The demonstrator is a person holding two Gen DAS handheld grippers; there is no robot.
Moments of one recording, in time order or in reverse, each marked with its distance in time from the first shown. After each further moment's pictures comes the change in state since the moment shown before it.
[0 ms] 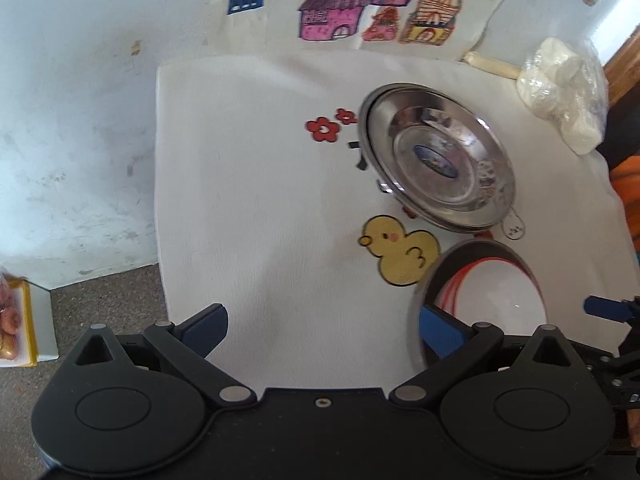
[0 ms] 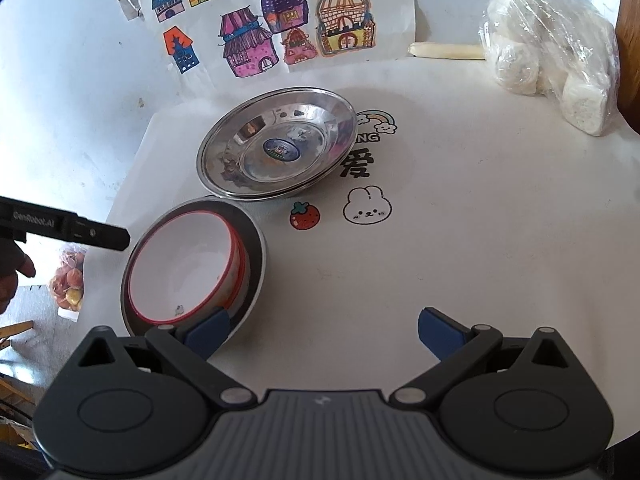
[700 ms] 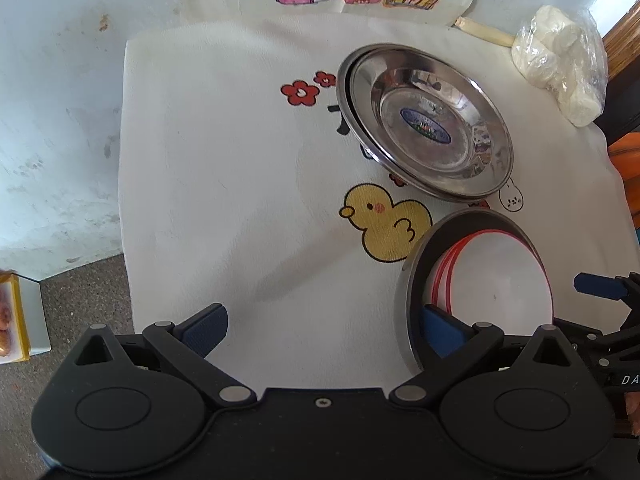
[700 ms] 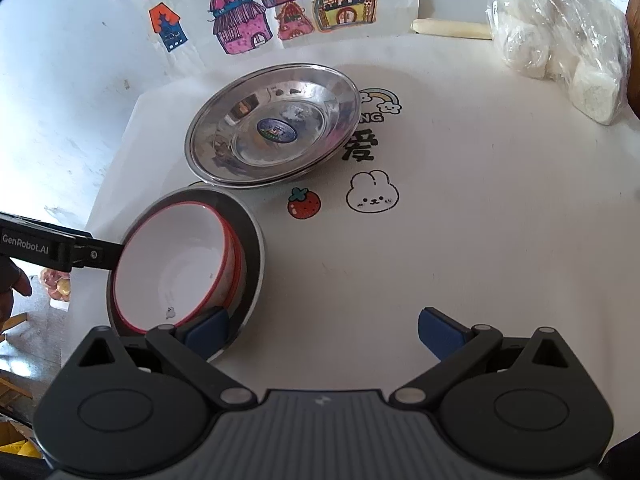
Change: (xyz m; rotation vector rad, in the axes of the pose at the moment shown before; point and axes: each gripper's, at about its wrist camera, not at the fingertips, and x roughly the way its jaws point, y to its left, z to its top) left arm 0.026 -0.009 -0.002 0.019 0.083 -0.010; right arm 0.020 0.010 0.009 0.011 0.073 -0.034
